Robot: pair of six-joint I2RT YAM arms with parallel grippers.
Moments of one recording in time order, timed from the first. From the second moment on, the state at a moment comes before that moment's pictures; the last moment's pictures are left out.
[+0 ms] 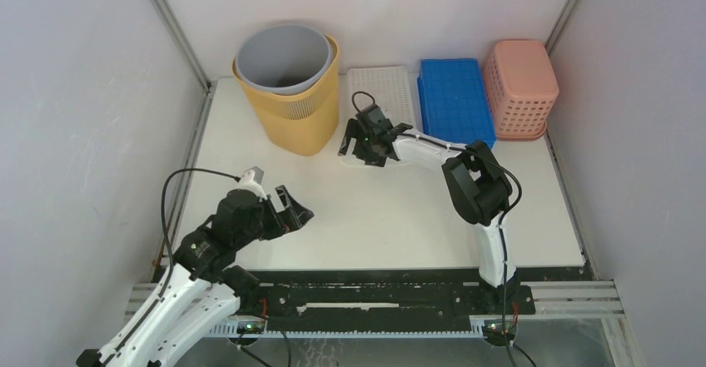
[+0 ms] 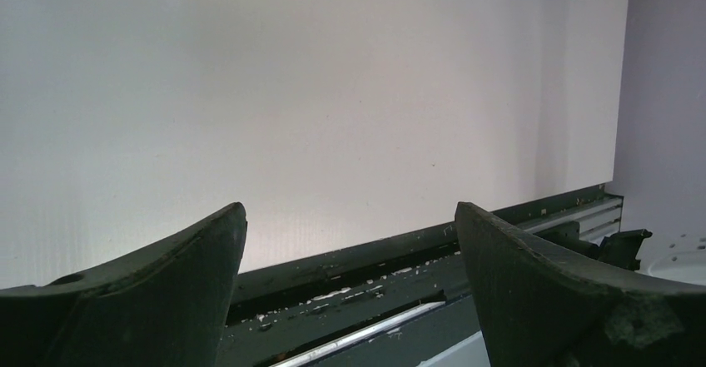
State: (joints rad) left arm -0.57 0.52 0.62 -0.74 -0.01 -0.82; right arm 0.64 2.09 1.53 -0.35 0.00 0.86
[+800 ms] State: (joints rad) left arm -0.57 0.78 0.97 -0.80 -0.12 -0.68; right arm 0.61 1.15 1.00 -0.38 -0.18 0.64
